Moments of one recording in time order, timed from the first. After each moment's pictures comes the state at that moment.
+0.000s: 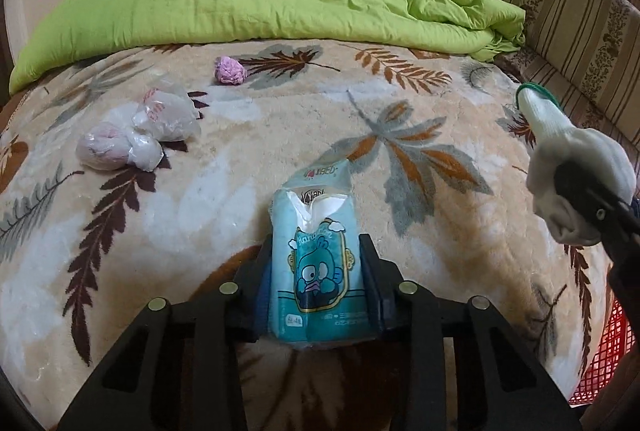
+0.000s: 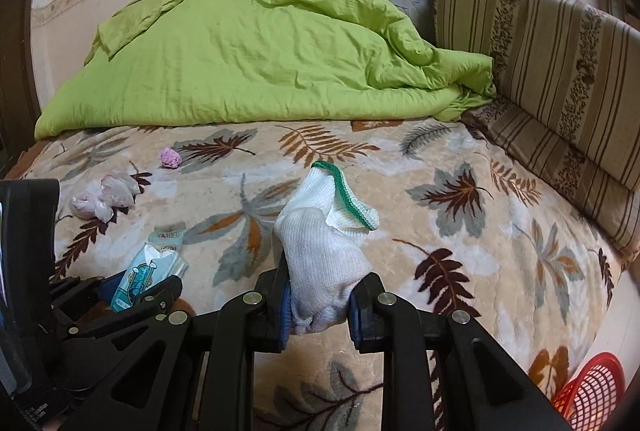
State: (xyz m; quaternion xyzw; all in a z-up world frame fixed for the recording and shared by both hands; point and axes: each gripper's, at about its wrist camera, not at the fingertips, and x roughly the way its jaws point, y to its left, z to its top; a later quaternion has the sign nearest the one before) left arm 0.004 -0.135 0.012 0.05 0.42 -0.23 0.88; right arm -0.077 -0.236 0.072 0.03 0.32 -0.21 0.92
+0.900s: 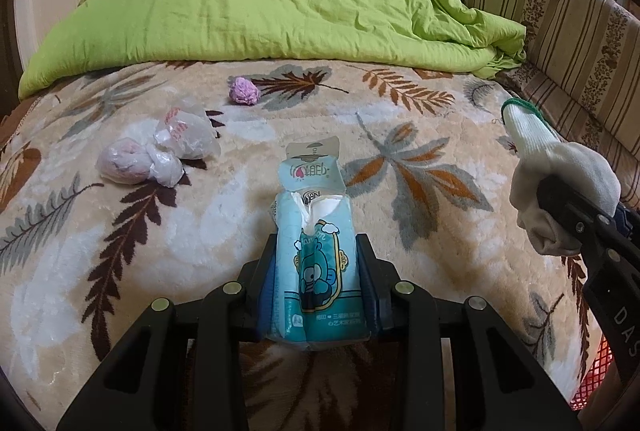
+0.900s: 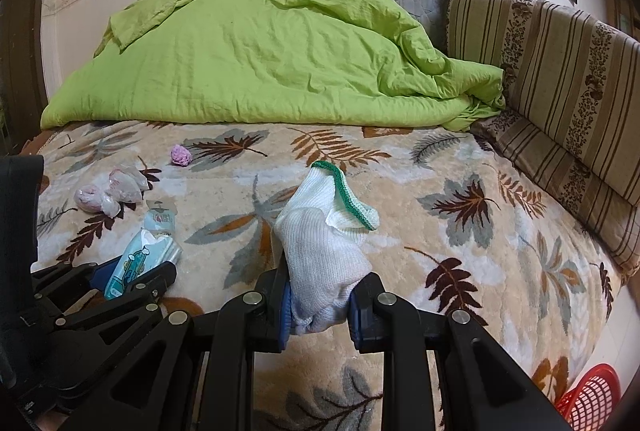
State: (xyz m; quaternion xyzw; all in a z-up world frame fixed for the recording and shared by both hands) left arm 0.000 -0.125 0.022 0.04 0.39 -0.23 0.89; right arm -0.071 -0.226 0.071 0.01 0.32 -0.20 0.93
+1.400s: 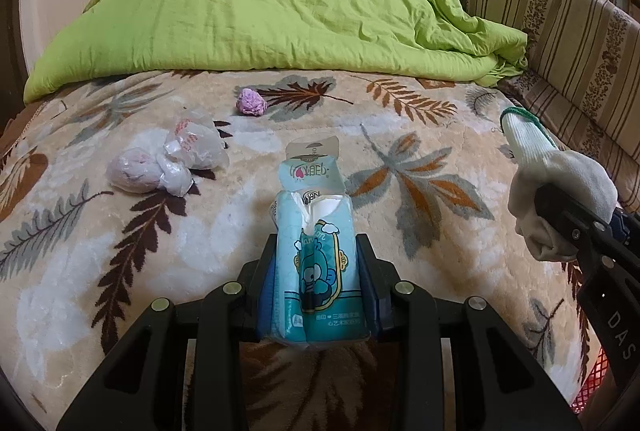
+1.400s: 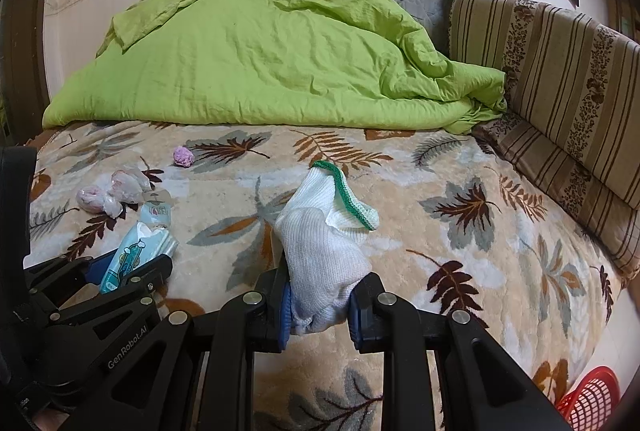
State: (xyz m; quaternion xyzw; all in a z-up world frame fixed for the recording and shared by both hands) left arm -0.001 -0.122 0.027 0.04 0.38 -0.22 0.90; right arm -0.071 -0.224 0.072 0.01 0.32 -0.19 0.93
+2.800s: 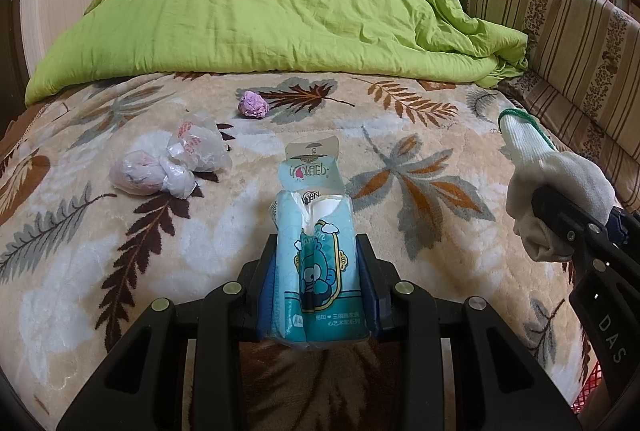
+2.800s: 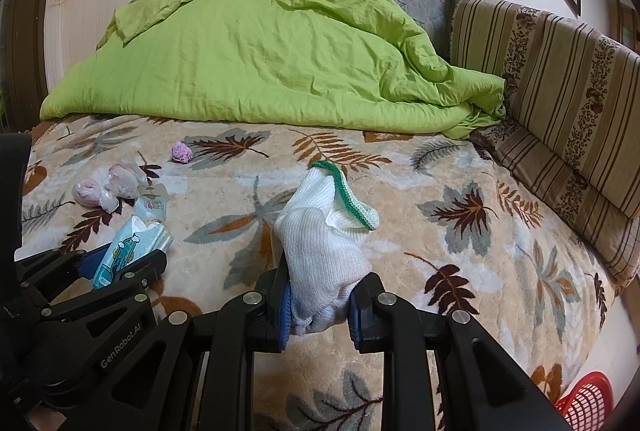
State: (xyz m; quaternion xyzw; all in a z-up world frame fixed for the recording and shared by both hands) left arm -0.002 -0.122 0.029 0.04 0.38 -0.22 0.90; right arm -0.071 -0.222 0.070 0.00 0.32 -0.20 0.93
